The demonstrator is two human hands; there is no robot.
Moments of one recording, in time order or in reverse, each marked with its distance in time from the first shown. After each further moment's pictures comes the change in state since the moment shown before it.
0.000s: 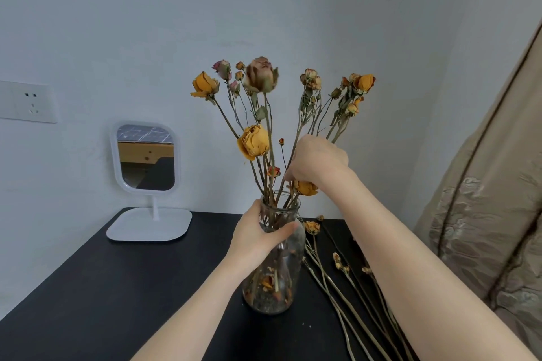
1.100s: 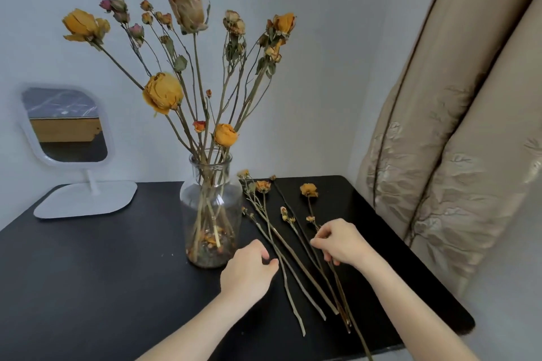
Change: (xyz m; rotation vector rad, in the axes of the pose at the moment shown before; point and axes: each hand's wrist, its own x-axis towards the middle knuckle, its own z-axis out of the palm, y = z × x) left_hand -0.085 -0.018 0.106 0.517 -0.264 -0.309; right_hand -0.097 0.204 0.134 0.443 -0.350 0.238
